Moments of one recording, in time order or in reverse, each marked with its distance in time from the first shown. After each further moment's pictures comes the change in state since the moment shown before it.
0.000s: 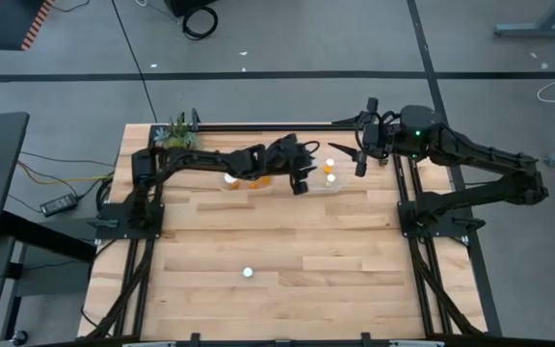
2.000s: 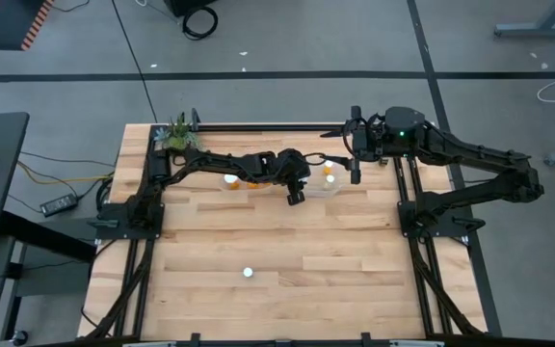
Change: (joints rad) left arm -0.003 0.123 0.052 -0.239 0.038 -0.134; right arm -0.008 0.070 -0.005 0.005 -0.162 0.037
